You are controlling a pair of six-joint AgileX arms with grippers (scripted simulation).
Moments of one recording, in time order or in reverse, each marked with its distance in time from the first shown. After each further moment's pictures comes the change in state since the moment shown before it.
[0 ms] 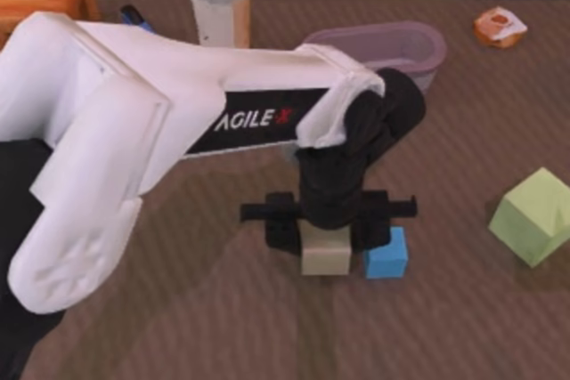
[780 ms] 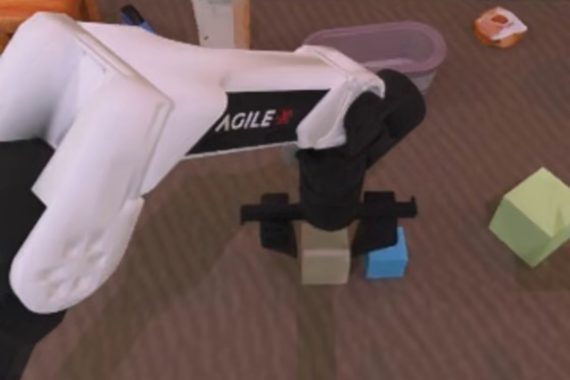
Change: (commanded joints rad) left arm 0.000 0.000 0.000 0.000 0.000 0.000; right arm 0.000 0.000 0.000 0.000 0.000 0.000
